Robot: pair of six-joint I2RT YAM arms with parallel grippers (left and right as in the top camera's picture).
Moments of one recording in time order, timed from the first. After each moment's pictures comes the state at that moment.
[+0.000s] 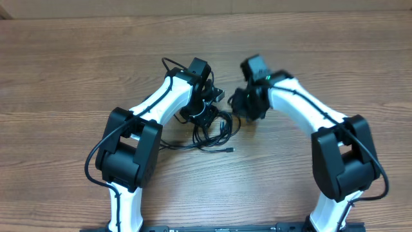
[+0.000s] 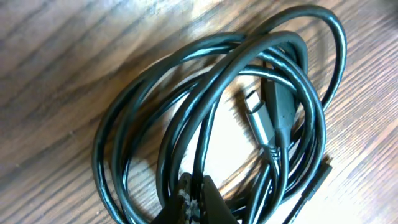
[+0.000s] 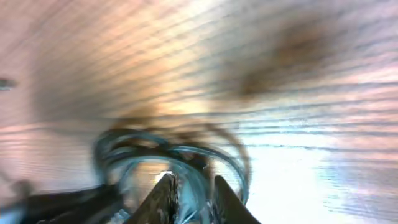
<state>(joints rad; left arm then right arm) -0.44 2.10 1.49 -0.92 0.34 0.13 0.39 1.95 1.40 -0.80 -0.26 0.67</state>
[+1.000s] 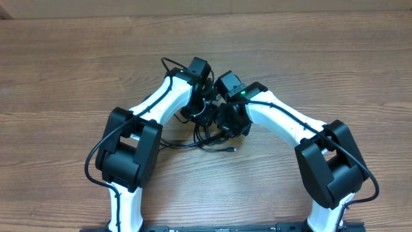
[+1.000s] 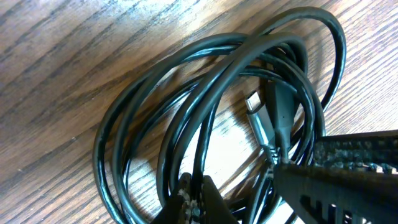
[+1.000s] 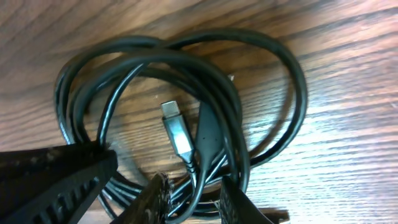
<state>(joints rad) -0.44 2.10 1.49 -0.90 0.35 0.10 0.58 1.95 1.33 -0.81 -0.16 0.95</state>
